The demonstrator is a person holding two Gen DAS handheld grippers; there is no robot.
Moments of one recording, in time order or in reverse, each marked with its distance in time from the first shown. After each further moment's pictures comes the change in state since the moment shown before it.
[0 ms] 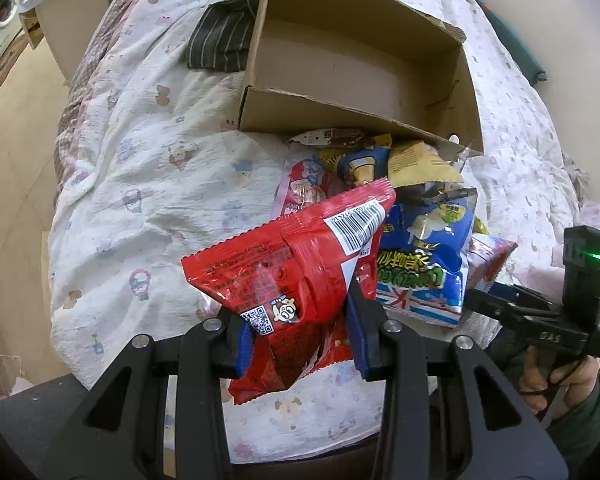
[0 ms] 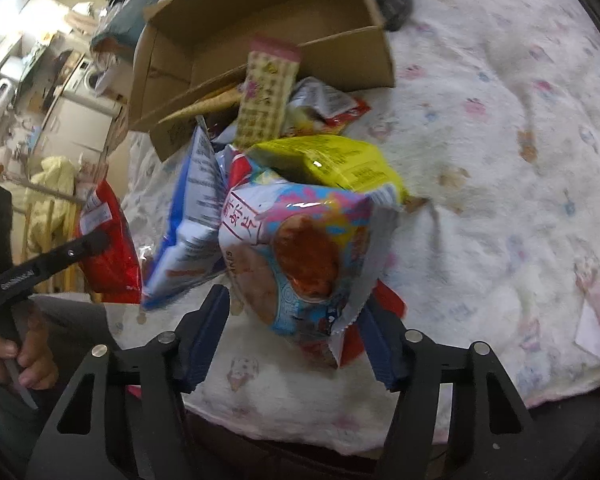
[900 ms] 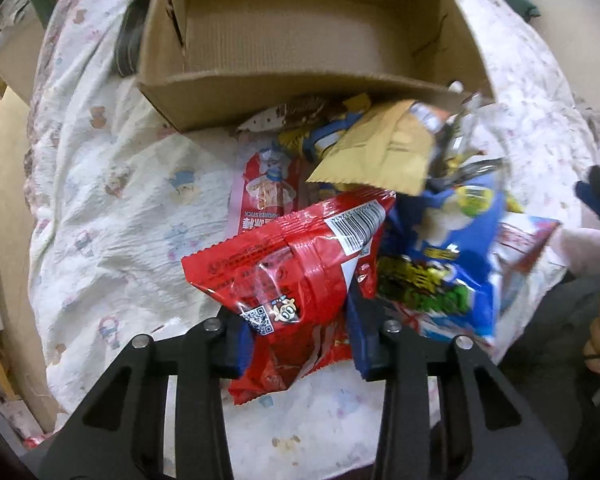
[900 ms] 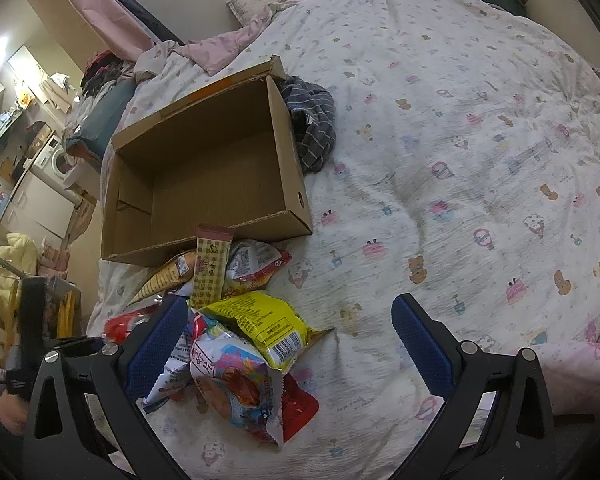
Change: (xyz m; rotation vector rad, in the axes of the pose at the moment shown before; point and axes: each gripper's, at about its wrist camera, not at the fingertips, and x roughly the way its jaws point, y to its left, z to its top) left arm 0.055 -0.043 0.005 0.173 0.087 0.065; right arm -0.089 -0.024 0.023 0.099 -0.382 -0.169
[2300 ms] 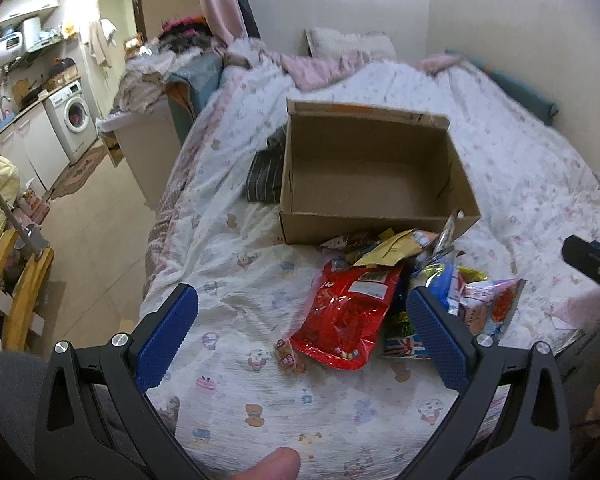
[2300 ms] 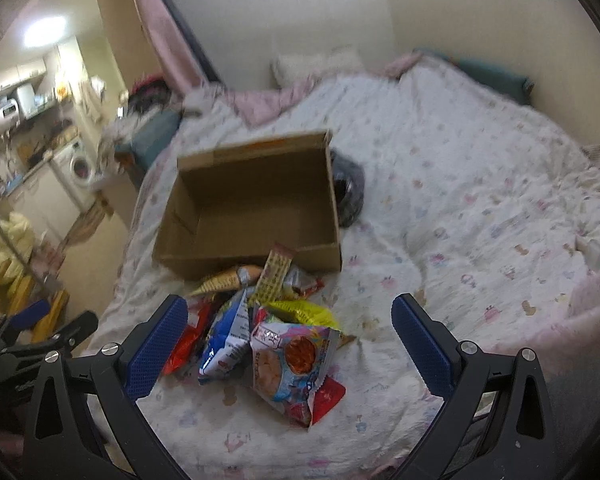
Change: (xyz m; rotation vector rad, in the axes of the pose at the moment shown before) left arm -0.133 -0.017 -0.051 -0.099 -0.533 0.302; right arm -0.067 0.064 -0.039 -0.182 -0.191 -0.002
